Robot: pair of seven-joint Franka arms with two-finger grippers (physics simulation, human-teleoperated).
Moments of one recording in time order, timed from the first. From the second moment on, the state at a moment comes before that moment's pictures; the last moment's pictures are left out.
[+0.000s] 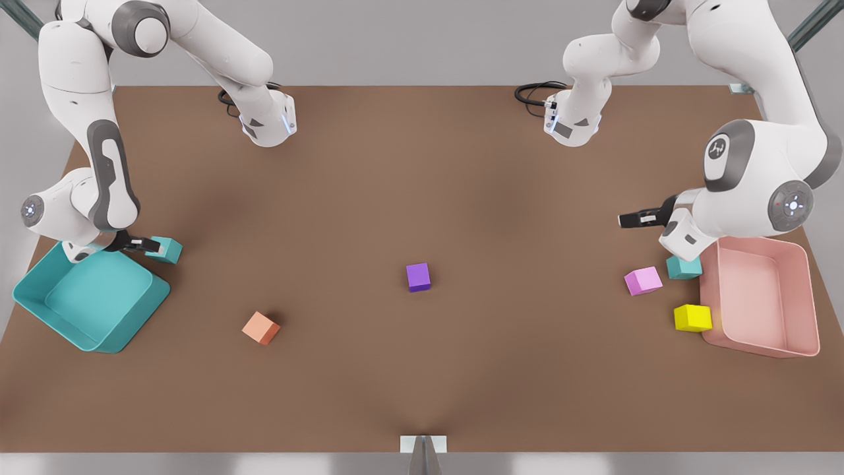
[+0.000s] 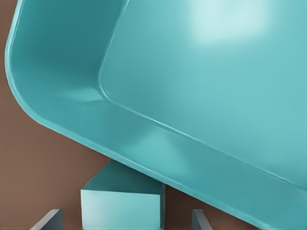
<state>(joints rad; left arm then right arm) 0.11 0.19 -0.17 -1.50 -0.11 1.32 -0.25 -0.49 0.37 -0.03 -2.11 0.12 2.32 -0.49</state>
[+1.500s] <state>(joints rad) 0.11 0.19 -0.21 -1.50 -0.11 1.31 -0.27 -0.48 0.46 -0.02 -2.12 0.16 2.35 -0.55</state>
